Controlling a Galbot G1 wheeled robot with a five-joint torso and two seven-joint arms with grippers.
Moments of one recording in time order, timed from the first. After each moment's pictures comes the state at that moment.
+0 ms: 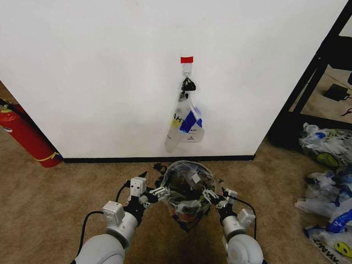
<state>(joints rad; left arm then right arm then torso) 1.43 -0.92 -0.12 -2.31 -0.62 0.21 -0.36 -1.42 1.30 0.26 1.76 0.65 0.13 0.07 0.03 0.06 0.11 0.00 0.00</state>
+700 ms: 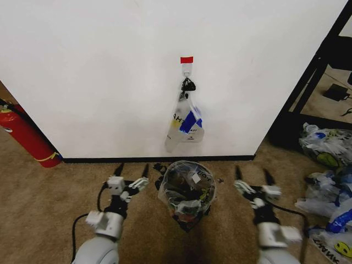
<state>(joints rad) 1.61 -1.11 -0.38 -2.09 -0.39 -0.35 -0.18 -1.82 1.35 0.59 2.21 0.23 0.35 0.17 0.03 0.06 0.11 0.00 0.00</state>
